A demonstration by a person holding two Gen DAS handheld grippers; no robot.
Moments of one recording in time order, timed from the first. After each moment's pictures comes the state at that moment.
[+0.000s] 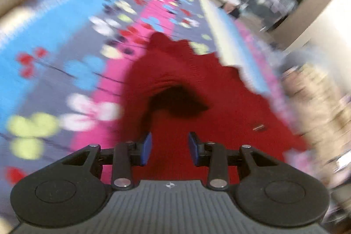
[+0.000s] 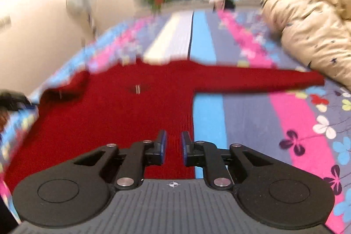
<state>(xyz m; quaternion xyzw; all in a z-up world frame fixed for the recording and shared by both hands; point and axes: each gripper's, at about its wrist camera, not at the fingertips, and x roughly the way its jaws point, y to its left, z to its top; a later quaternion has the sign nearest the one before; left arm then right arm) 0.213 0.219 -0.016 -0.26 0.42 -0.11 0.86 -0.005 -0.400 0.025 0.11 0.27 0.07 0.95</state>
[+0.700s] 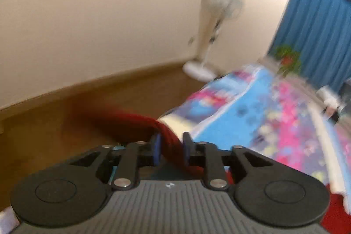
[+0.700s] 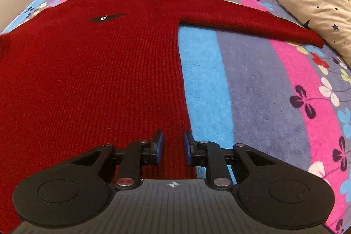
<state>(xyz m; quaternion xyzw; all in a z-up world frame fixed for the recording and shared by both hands) 0.227 0.417 0.031 -0.21 0.26 0.29 0.90 0.060 -0.341 -0.064 0.01 0.46 -0.01 0.89</state>
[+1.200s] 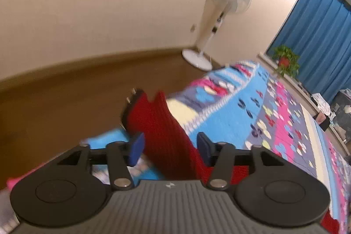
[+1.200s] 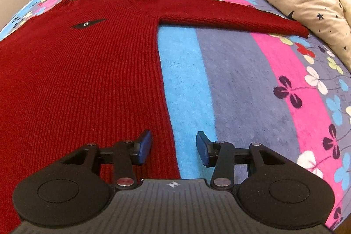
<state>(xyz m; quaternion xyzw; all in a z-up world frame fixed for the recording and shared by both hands) 0.216 0.427 0.022 -0.28 0.27 0.24 0.89 0.054 -0.360 -0.063 0.02 0.46 -0.04 0.89</state>
